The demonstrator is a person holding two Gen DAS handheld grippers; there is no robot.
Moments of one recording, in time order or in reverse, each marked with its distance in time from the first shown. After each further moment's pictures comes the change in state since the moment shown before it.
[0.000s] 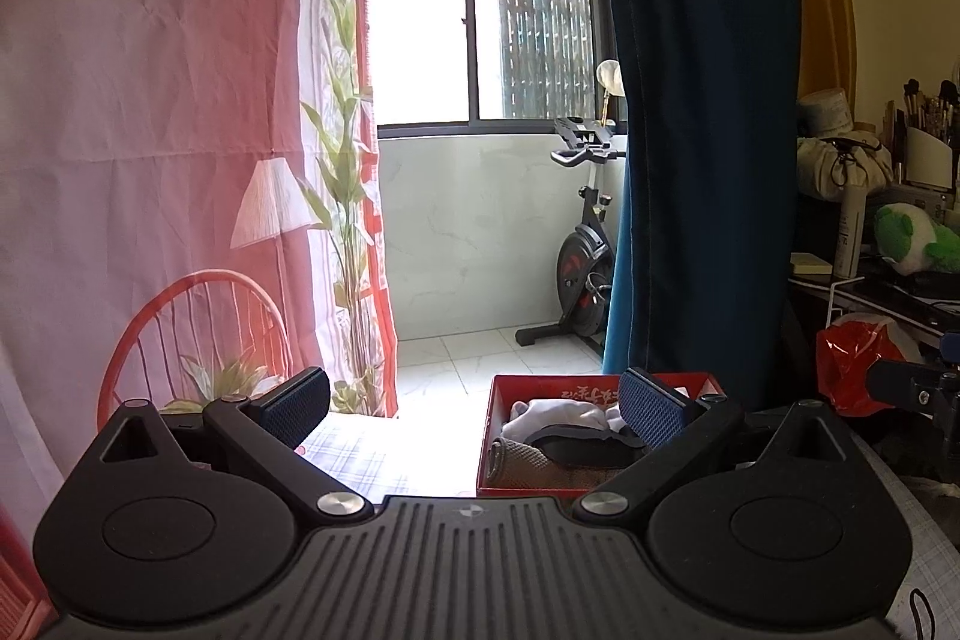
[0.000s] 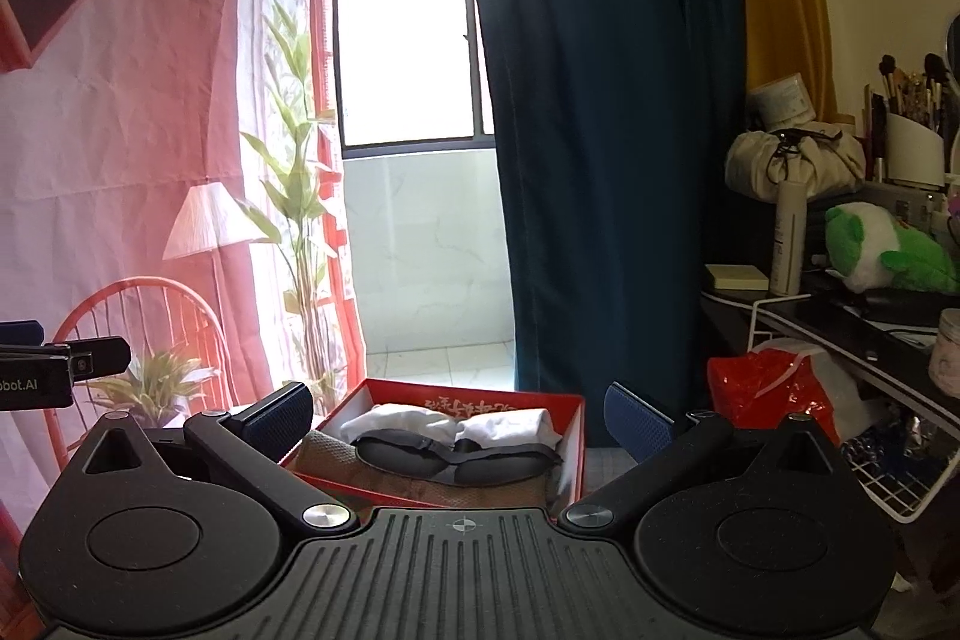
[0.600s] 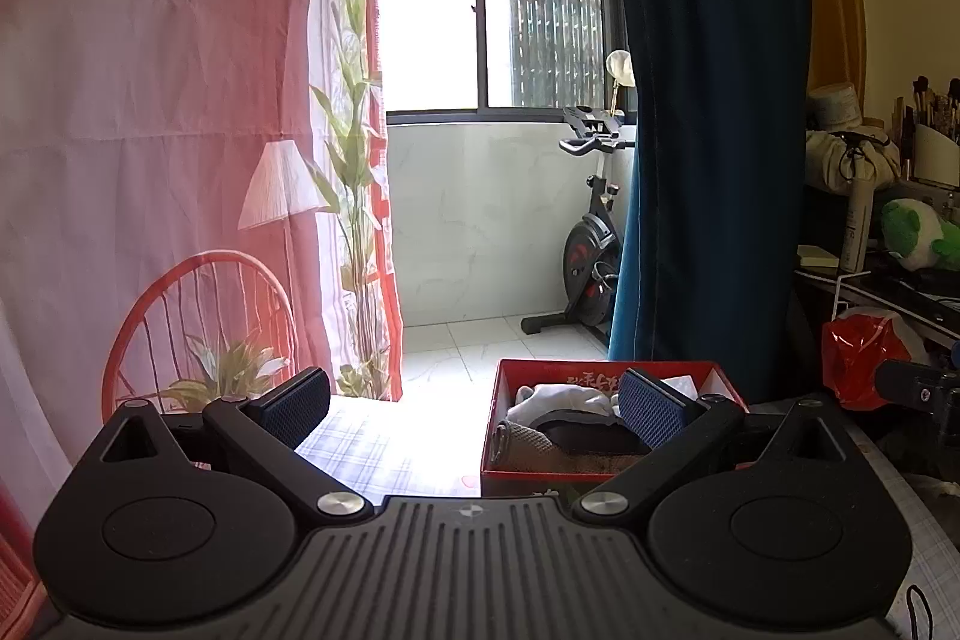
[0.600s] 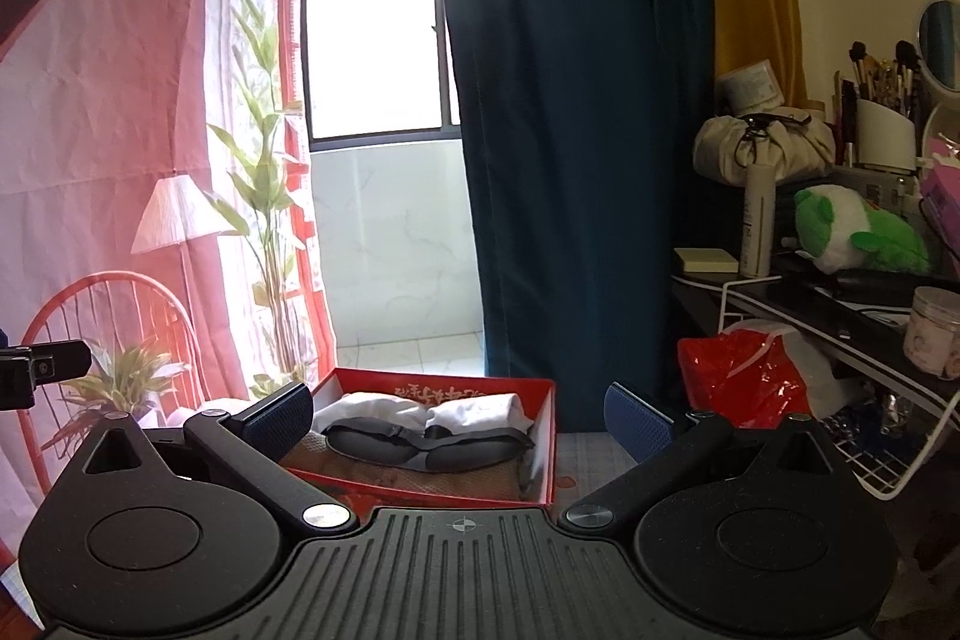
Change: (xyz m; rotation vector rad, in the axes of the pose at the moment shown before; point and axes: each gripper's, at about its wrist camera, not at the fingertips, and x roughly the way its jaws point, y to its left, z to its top) left arm 0.002 0.003 -0.003 -0.015 0.027 0.011; right arm 0.004 -0.004 -0.008 0.019 0.021 -0.064
